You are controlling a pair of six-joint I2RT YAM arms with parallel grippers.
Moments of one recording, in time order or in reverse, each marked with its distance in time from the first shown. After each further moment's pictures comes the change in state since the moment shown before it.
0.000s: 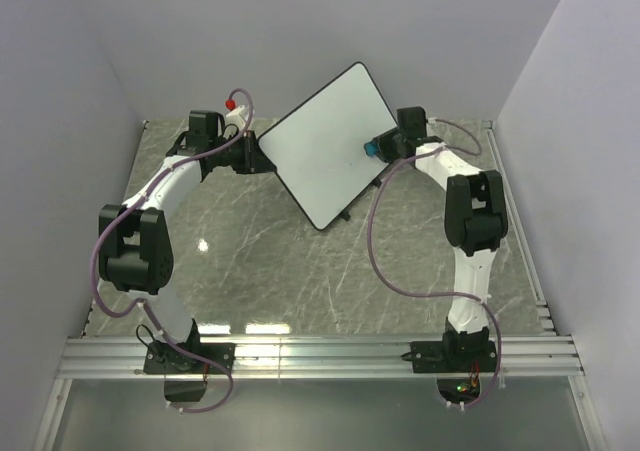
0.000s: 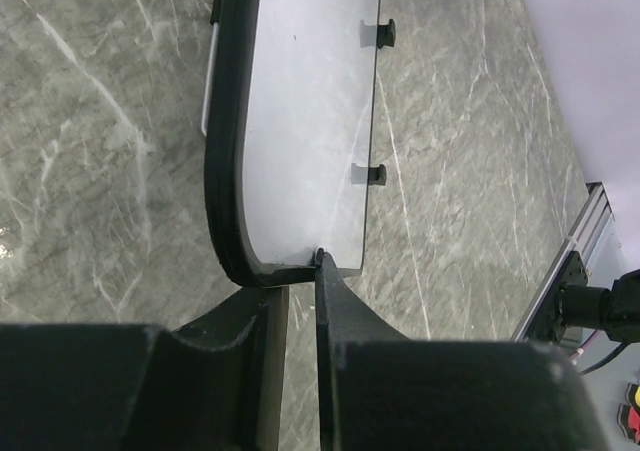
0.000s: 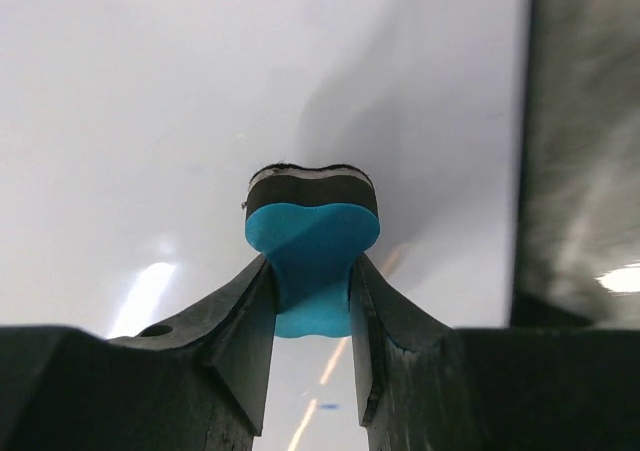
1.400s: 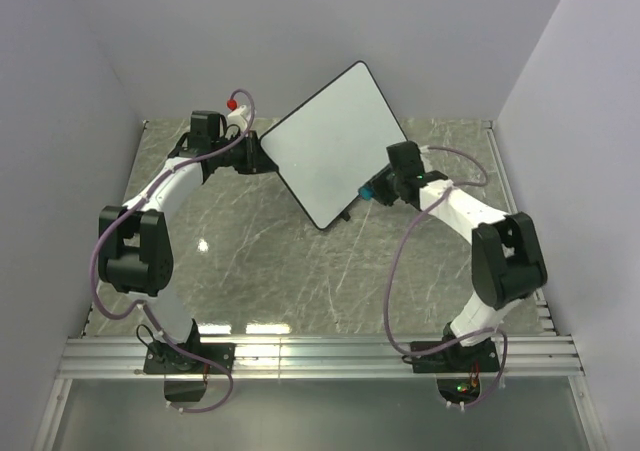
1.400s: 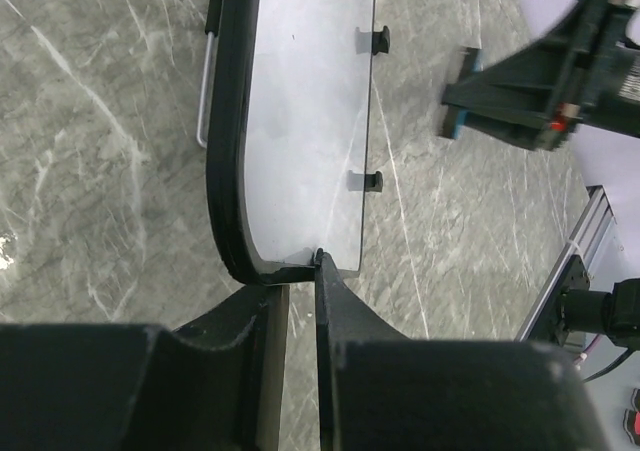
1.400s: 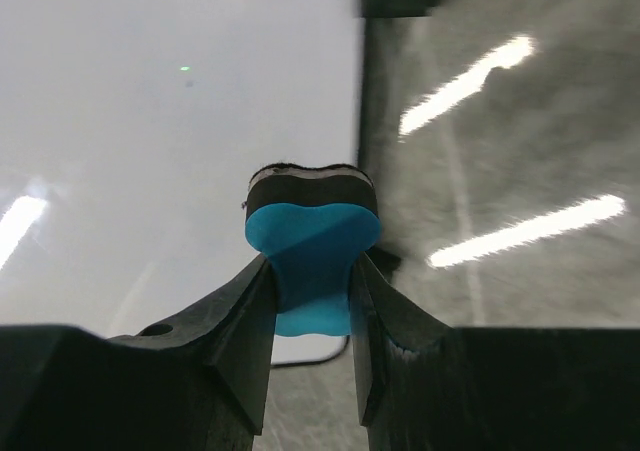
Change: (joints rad) left arm -0.011 -0.010 -0.016 0.036 -0.008 -0.014; right arm 0.179 -0.414 -0.446 -0.065 0.073 -0.088
